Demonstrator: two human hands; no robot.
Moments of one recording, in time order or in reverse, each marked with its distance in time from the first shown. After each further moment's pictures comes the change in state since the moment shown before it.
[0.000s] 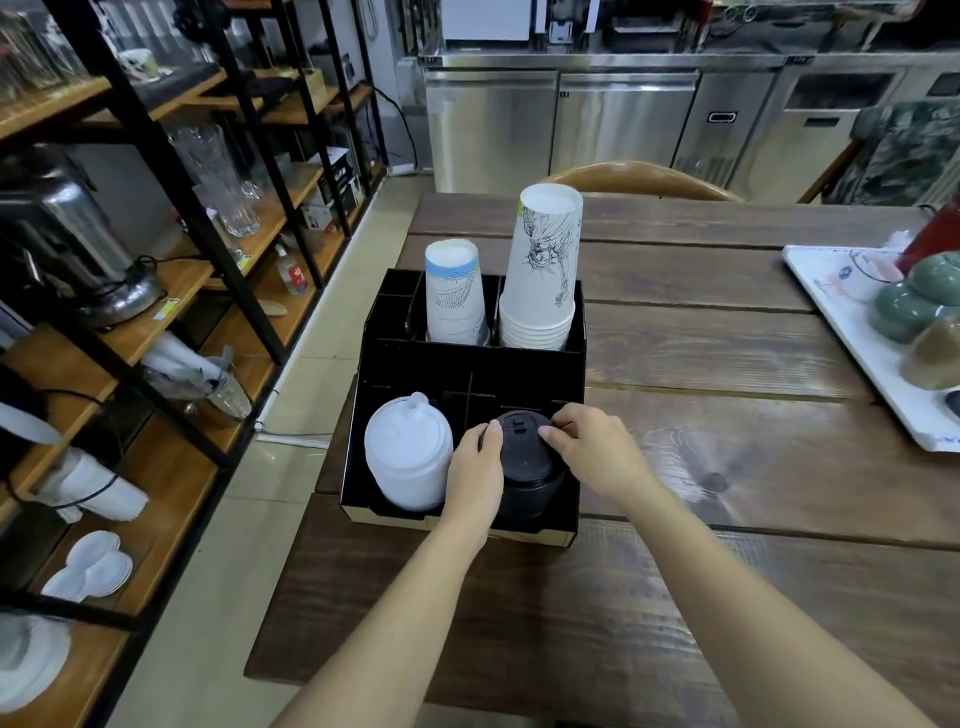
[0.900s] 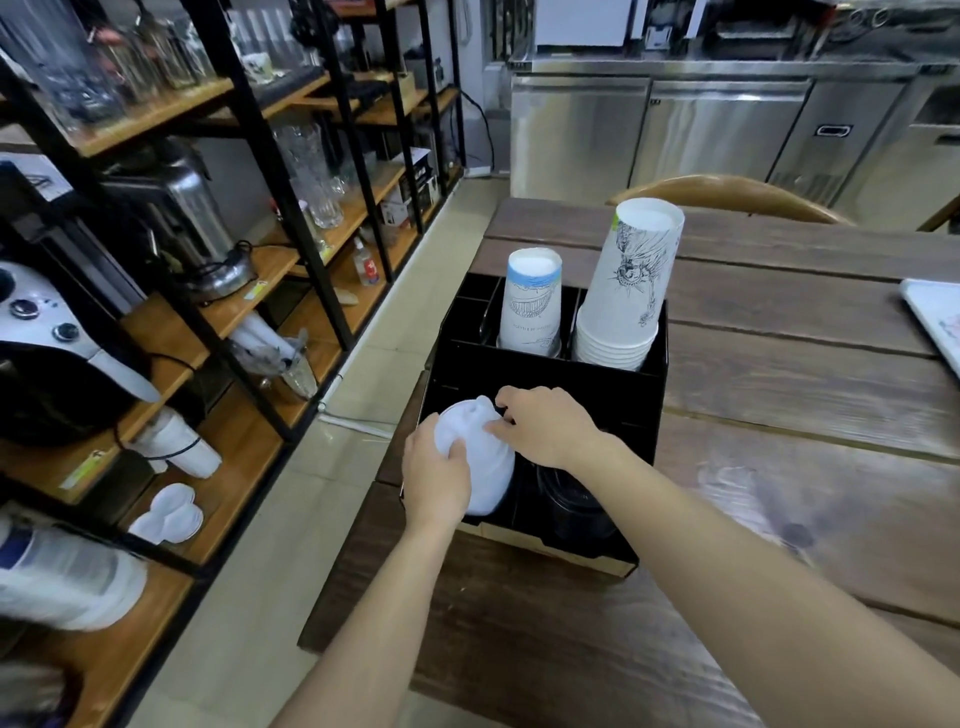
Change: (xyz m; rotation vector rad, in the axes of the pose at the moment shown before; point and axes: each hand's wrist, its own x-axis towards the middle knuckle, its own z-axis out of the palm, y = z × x) left_hand 0.019 -0.009 -0.080 0.279 0.380 0.067; right_hand 0.039 -0.095 0.039 -0.416 -0.234 -0.455
